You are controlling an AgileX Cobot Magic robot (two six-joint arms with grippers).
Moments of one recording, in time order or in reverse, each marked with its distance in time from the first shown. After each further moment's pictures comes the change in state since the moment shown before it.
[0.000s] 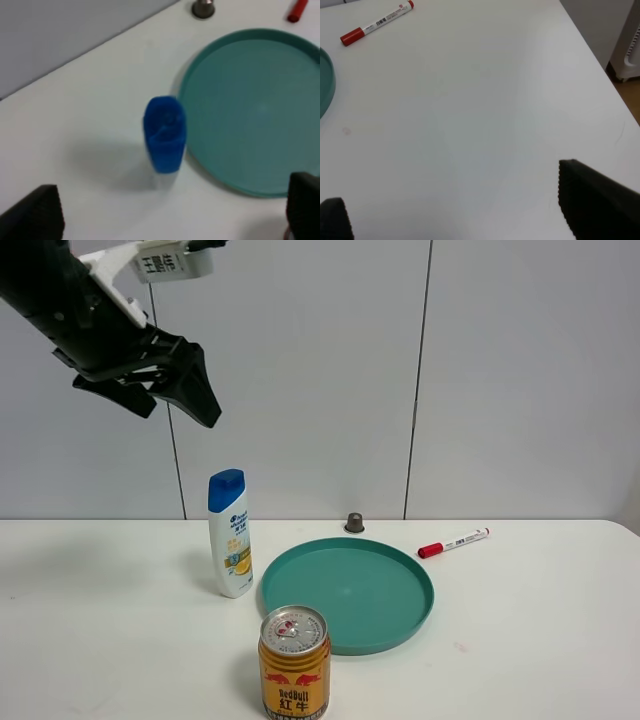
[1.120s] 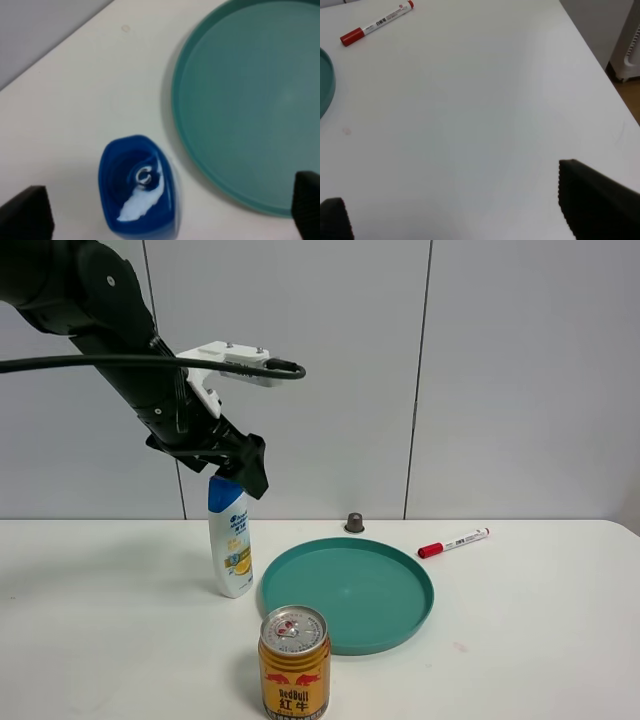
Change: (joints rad) left arm -0.067 0.265 -0.062 0.117 -0.116 -0.004; right arm 0.000 0.000 0.000 0.000 0.000 0.000
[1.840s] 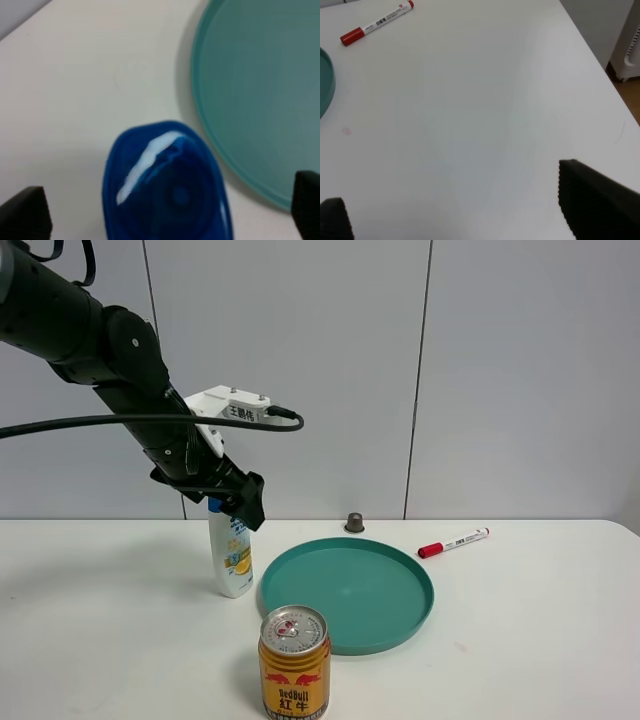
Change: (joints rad) left arm 0.020 0.112 -0.001 0.007 -0.063 0.000; right arm 0.000 0.000 0.000 0.000 0.000 0.000
